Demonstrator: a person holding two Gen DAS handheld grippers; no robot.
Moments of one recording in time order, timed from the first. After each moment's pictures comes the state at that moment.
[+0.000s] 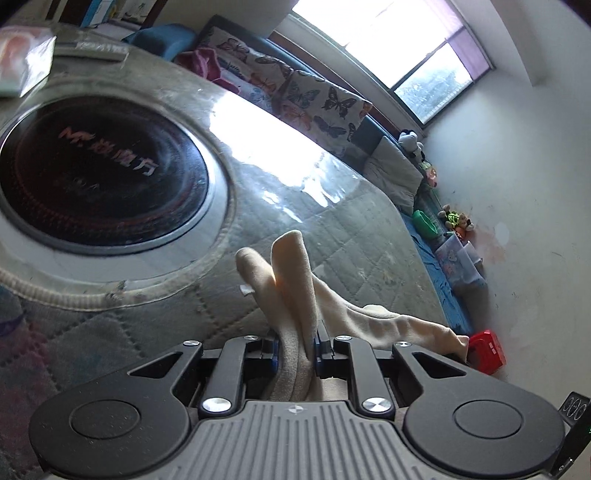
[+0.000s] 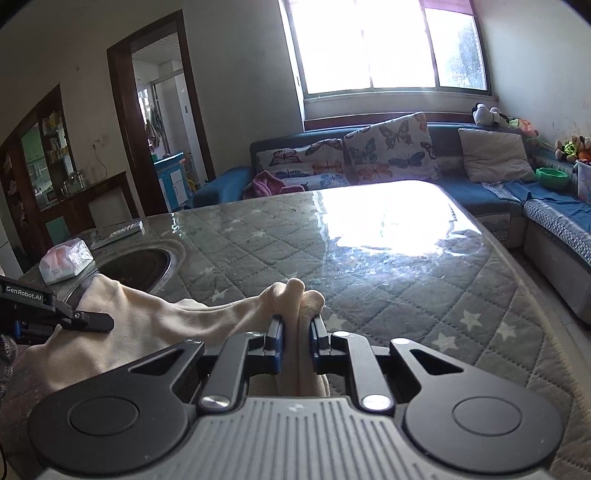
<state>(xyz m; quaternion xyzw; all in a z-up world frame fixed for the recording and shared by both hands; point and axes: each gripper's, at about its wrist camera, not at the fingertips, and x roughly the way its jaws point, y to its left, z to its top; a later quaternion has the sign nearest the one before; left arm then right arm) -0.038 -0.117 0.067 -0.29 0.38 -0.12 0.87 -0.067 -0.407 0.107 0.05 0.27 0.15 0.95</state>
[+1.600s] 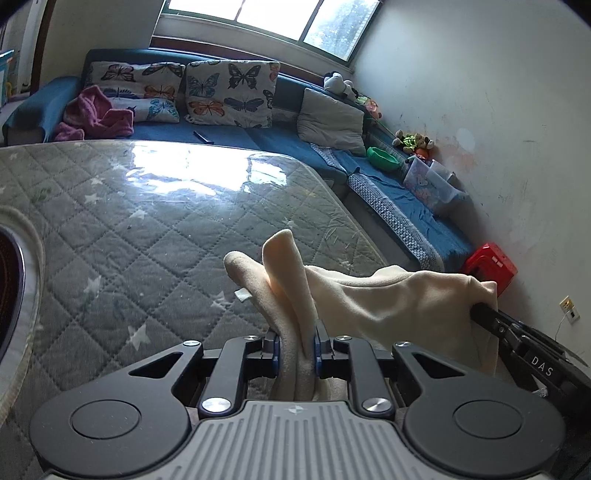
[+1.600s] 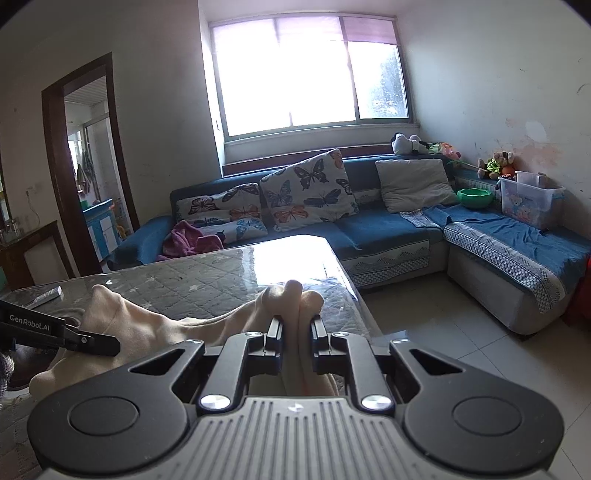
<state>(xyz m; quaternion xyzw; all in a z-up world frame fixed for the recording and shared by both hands) 0.036 -0.296 0.099 -0.11 0.39 -0.20 0.89 -0.029 -0.527 0.138 0.07 0.22 0.02 0.97</state>
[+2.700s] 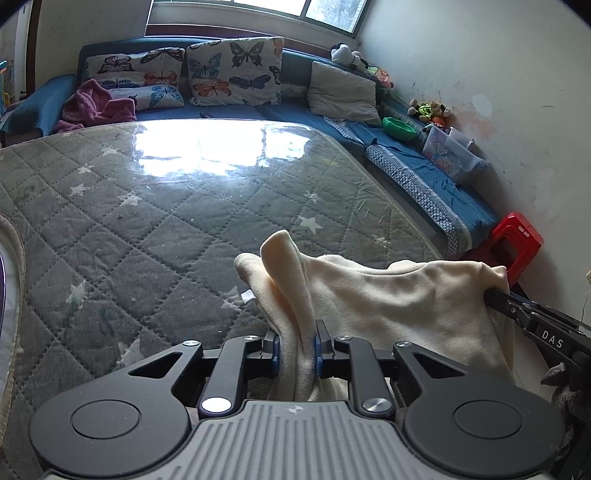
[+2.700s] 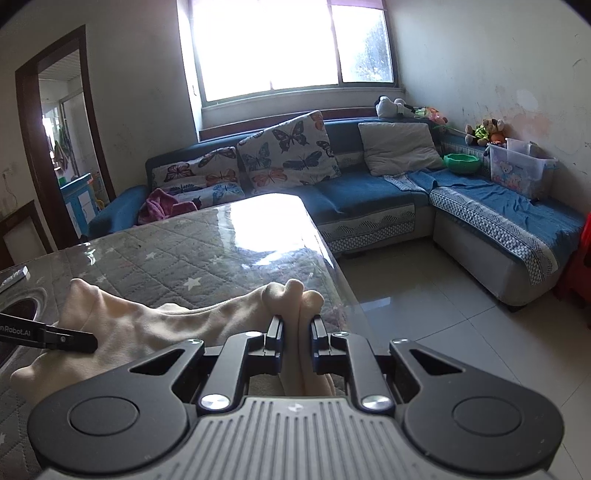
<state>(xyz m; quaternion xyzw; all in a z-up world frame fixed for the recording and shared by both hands) 0.066 -0.314 0.060 -0.07 0.42 -0.18 0.89 0.021 -0.549 0.092 0.07 0.29 0.00 0.96</state>
